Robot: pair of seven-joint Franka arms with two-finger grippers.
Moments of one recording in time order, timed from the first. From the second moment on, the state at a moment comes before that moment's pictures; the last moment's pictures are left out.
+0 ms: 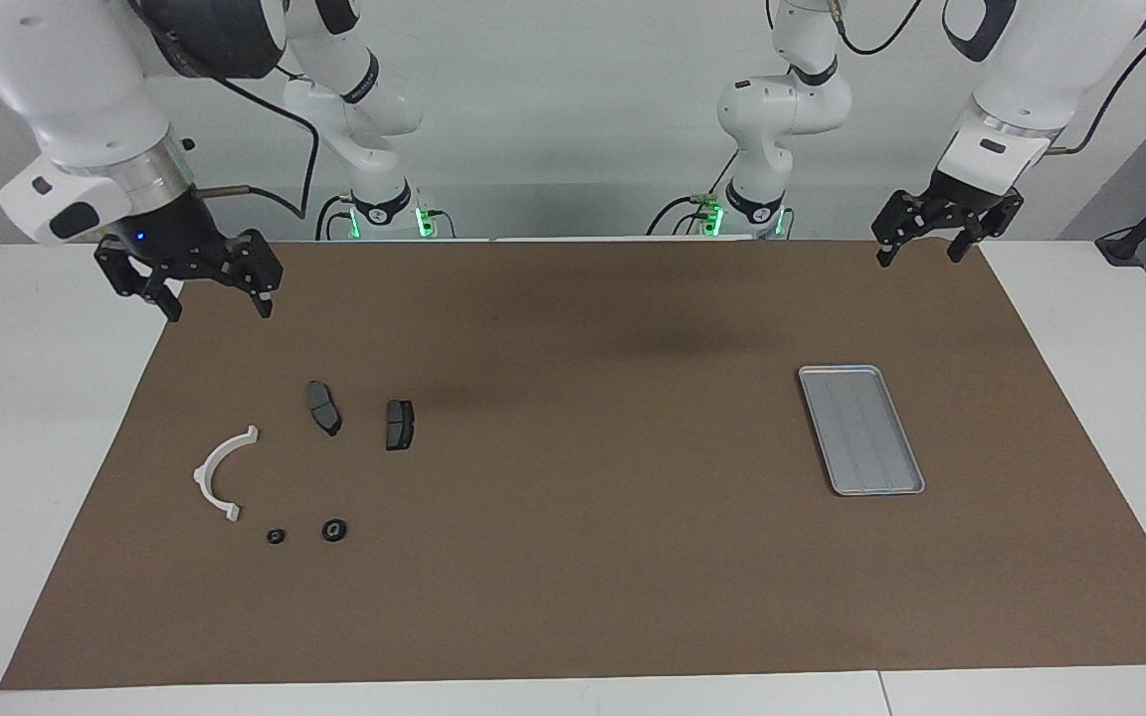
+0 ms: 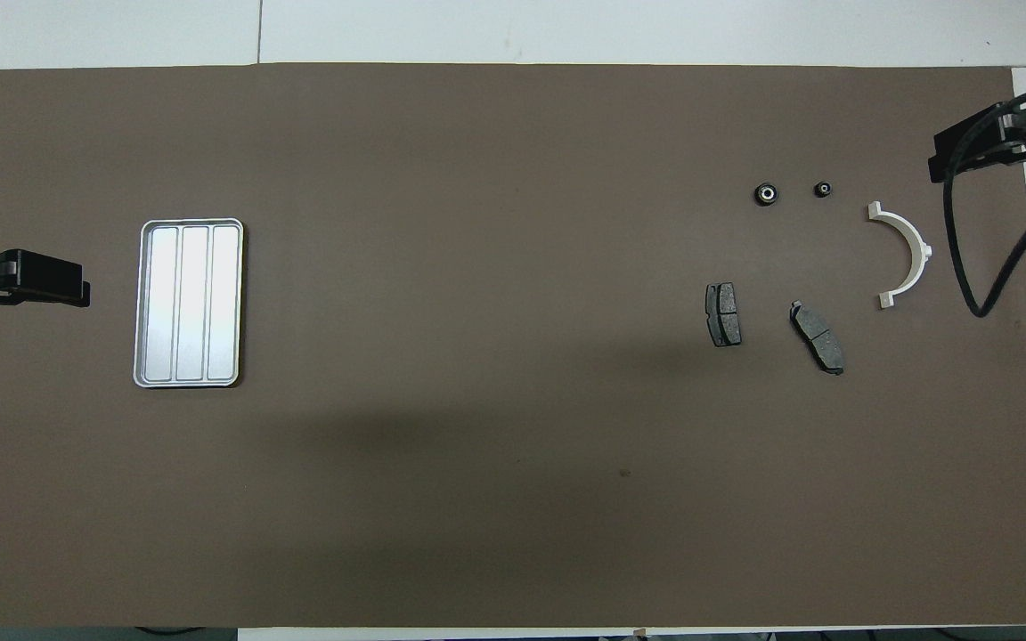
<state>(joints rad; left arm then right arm) 0.00 -0.08 -0.08 -1.65 0.00 1.58 -0.06 -0.04 0.27 0.09 -1.10 -0.05 1.40 -0.04</state>
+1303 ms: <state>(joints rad) 0.00 -0.08 -0.08 -1.65 0.00 1.58 -0.06 0.03 0.05 -0.10 -1.52 0.01 1.58 -0.13</state>
